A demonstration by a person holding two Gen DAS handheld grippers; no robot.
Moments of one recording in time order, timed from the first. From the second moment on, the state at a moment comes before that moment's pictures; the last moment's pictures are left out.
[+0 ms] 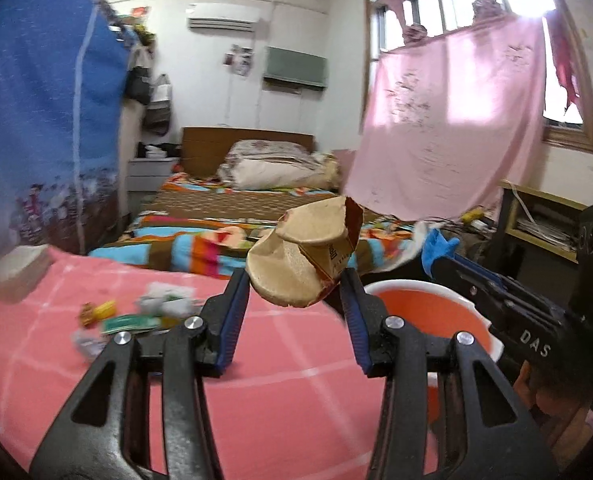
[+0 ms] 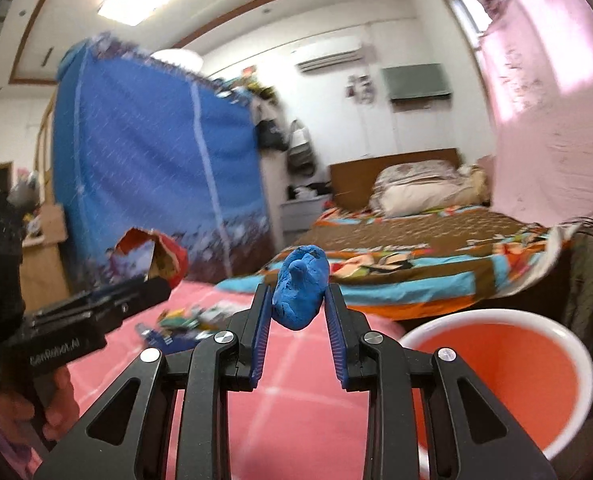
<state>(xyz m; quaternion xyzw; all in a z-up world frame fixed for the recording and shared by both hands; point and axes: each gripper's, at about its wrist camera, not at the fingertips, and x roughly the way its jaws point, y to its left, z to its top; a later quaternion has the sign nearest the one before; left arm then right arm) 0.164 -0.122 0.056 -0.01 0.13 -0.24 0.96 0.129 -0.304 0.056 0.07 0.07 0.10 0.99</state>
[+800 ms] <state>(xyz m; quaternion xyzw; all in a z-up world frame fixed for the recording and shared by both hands) 0.219 -0.247 0.023 -0.02 0.33 -0.32 0.89 0.135 -0.426 0.024 0.18 0.18 -0.07 0.96</state>
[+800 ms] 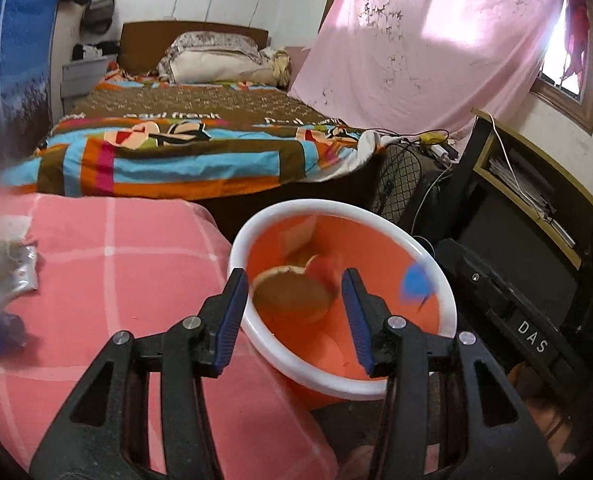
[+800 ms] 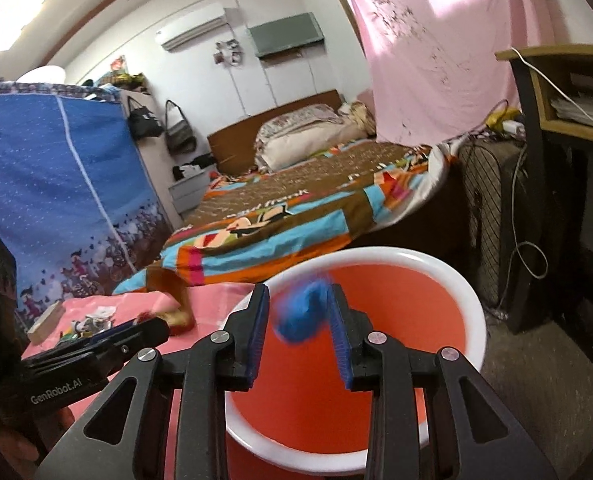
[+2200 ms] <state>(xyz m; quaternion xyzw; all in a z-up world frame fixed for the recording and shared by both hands) 0.183 -0.021 0.057 -0.06 0.12 -0.06 0.99 0.149 -0.286 0.075 0.06 0.01 0.03 1.00</state>
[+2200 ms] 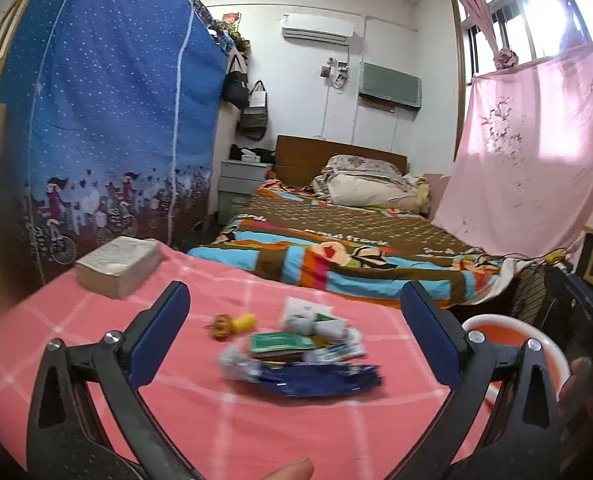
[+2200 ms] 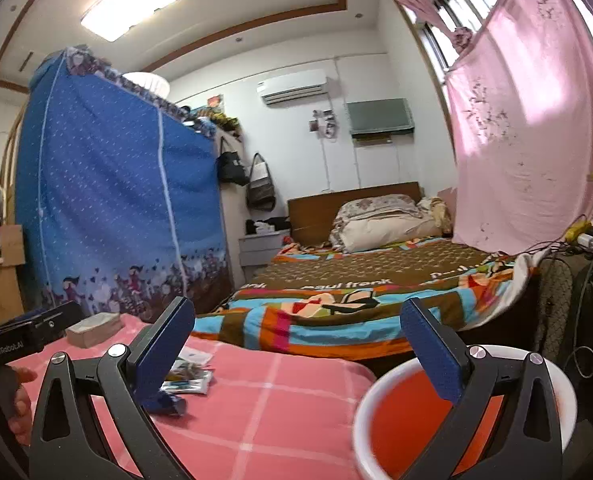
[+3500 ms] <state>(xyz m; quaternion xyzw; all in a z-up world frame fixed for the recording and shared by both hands) 0.303 0.036 0.001 -0.03 0.34 -0.10 0.93 0.291 -0.147 0.029 -0.05 0.26 0.20 0.94</state>
